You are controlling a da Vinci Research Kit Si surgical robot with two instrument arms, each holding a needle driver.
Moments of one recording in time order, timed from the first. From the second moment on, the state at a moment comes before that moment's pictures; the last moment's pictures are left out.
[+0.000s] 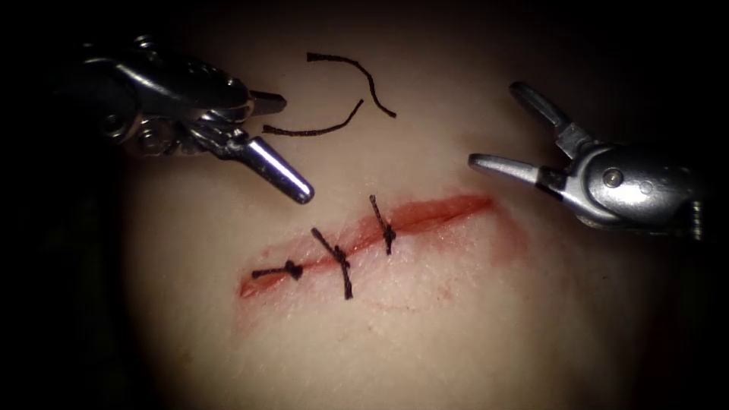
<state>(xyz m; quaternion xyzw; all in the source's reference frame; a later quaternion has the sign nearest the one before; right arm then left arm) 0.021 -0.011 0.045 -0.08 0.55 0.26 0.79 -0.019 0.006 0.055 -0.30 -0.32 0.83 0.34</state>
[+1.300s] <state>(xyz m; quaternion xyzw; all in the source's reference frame) 0.021 -0.011 0.045 -0.09 0.56 0.27 0.77 -0.019 0.006 0.054 -0.31 -0.31 0.83 0.35</state>
